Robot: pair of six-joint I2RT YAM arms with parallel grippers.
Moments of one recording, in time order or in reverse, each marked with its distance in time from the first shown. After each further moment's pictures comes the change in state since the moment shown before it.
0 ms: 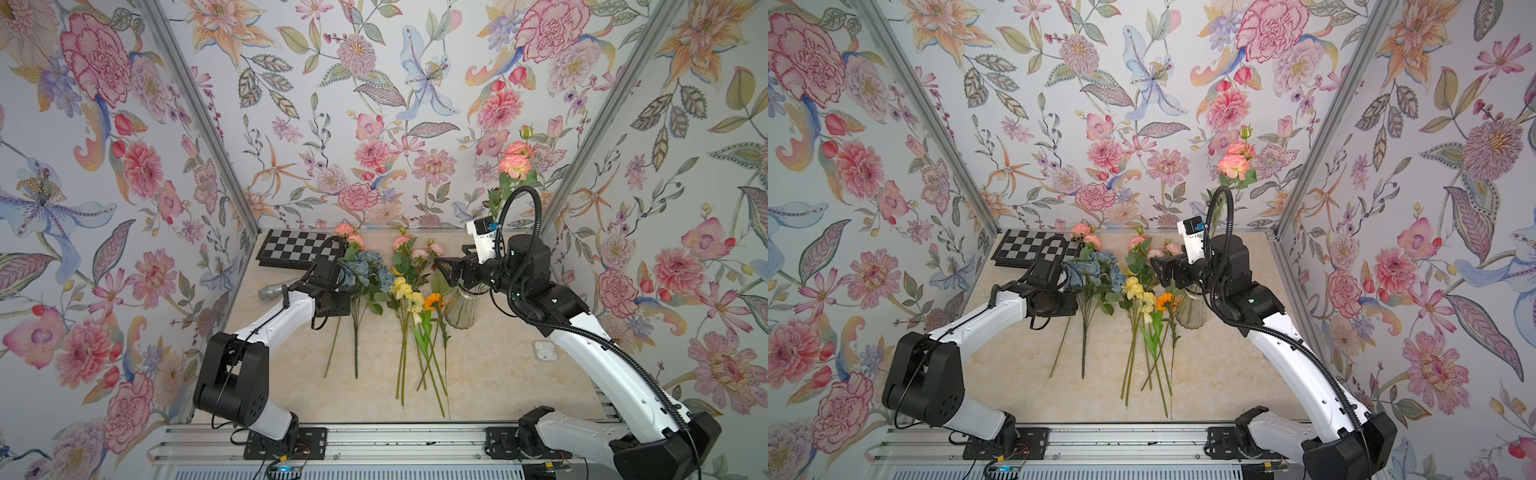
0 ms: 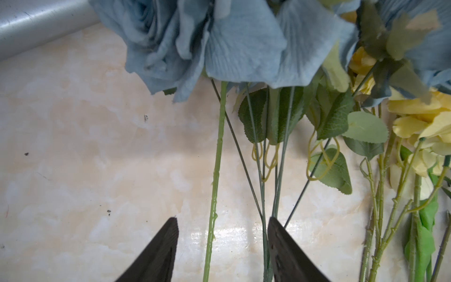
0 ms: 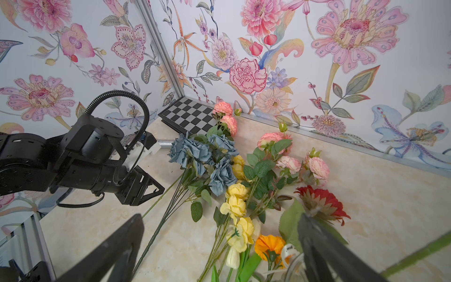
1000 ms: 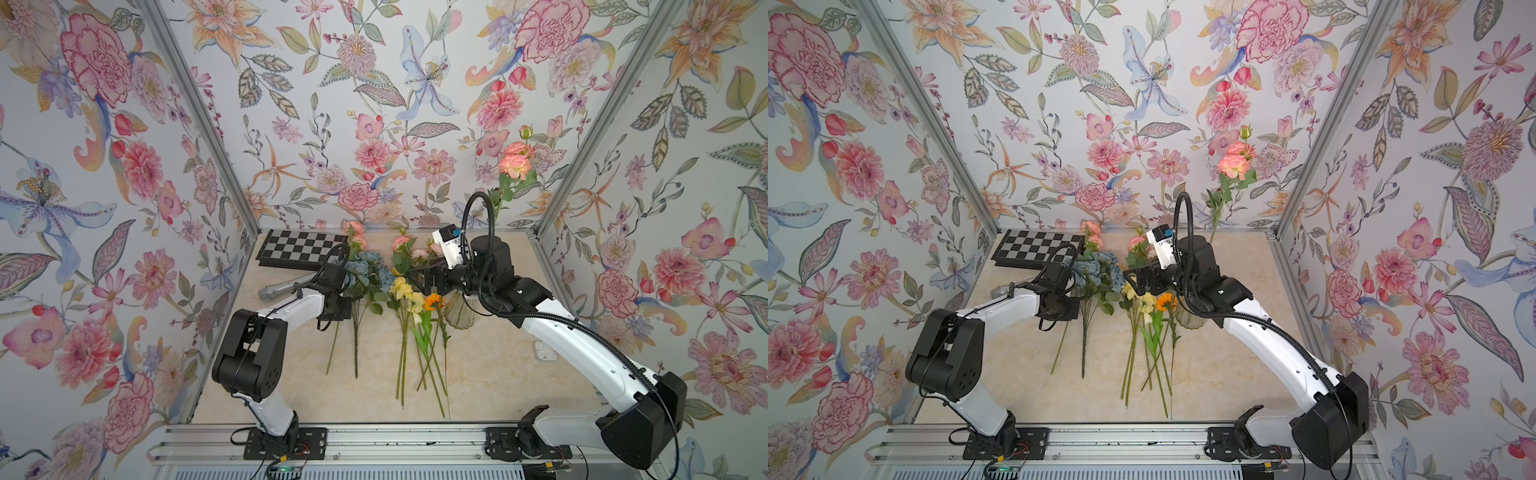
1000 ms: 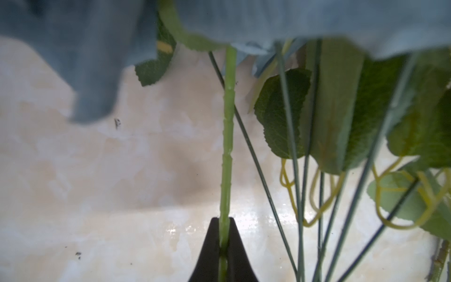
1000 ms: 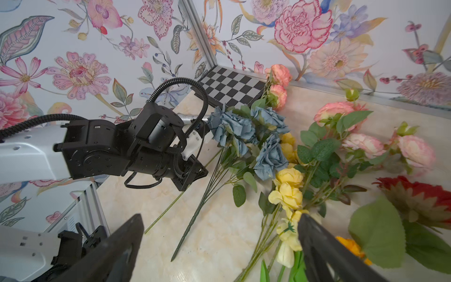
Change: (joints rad) left arm 0.000 0.111 -0.006 0.069 0.002 0.042; right arm 0.149 0.184 0.031 0.011 -0.092 0.144
